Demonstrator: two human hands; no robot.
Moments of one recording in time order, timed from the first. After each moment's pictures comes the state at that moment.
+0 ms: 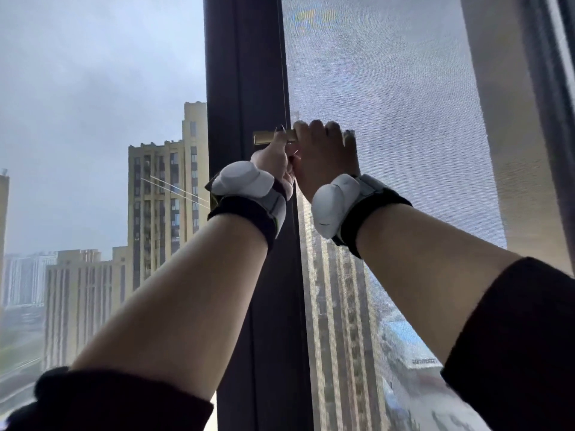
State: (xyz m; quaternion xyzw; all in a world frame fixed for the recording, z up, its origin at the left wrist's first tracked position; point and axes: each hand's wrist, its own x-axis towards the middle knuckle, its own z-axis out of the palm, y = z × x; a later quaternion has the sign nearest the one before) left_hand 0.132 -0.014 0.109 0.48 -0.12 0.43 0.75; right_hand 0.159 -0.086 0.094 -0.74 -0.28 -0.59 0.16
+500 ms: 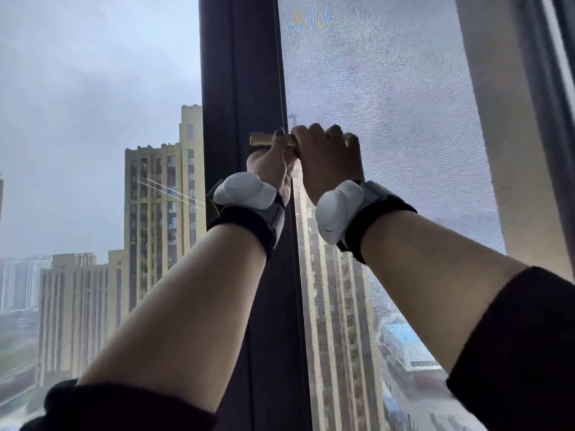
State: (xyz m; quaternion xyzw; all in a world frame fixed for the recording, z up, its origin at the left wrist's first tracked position) left_hand 0.146 -0.005 0.103 0.45 -0.23 0.45 0.73; right_hand 0.161 -0.093 0.088 -0.73 -0.30 -0.59 0.16
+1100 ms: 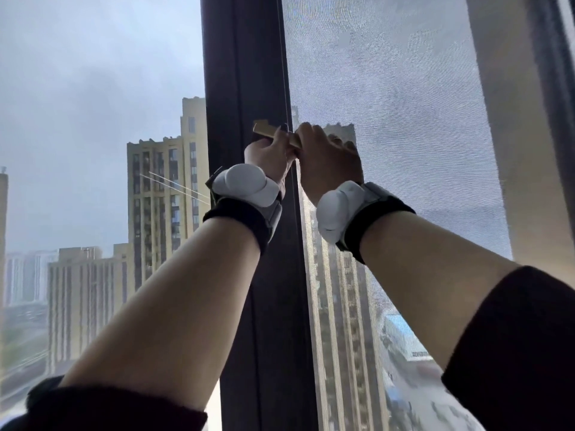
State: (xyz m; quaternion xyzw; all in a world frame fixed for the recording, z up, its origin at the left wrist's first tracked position) left_hand 0.147 0.011 0.099 0.53 -0.19 0.49 0.66; right_hand 0.158 -0.085 0.071 -0.71 -0.32 -0.59 0.22
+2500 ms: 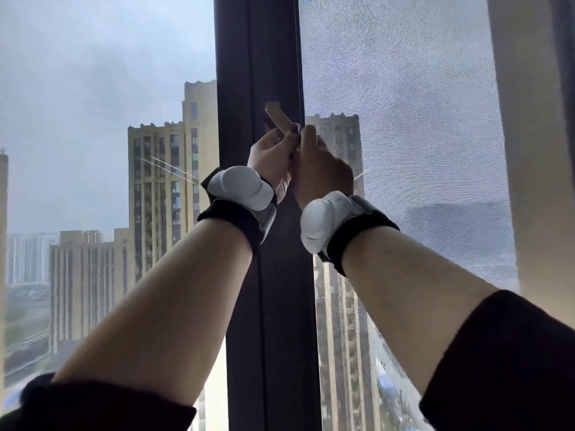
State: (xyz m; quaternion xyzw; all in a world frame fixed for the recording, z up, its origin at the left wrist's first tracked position) left_hand 0.123 0.016 0.068 0.56 -0.21 0.44 0.67; right_hand 0.136 -0.059 0.043 -0.73 -0.32 -0.52 0.31
